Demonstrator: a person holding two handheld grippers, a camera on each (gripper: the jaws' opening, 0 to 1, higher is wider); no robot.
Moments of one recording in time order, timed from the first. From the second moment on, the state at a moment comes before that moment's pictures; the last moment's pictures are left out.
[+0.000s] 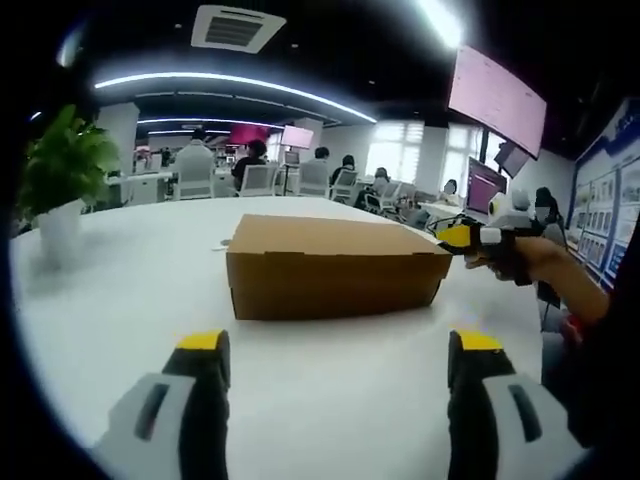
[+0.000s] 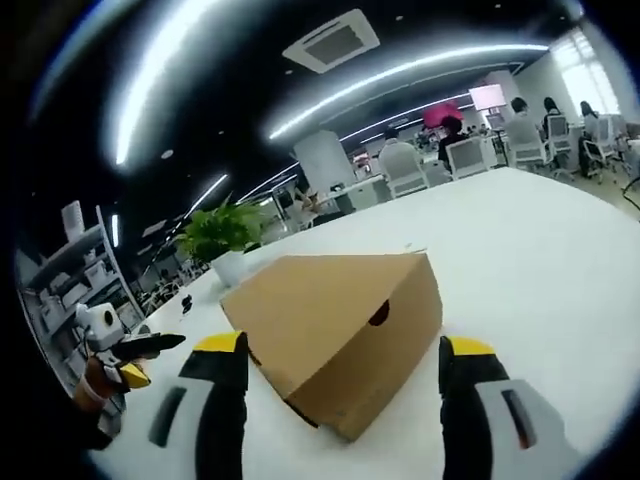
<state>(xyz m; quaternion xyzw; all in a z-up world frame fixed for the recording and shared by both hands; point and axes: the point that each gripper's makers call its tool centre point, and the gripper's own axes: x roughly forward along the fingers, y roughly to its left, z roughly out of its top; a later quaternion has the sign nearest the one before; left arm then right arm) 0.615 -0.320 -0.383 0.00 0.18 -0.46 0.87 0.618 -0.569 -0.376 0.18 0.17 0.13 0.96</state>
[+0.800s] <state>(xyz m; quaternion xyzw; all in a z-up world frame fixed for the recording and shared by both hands) 0.614 -0.317 -0.391 0.02 0.20 -0.45 0.87 0.629 -0.575 -0.387 0.20 0.18 0.11 0.96</state>
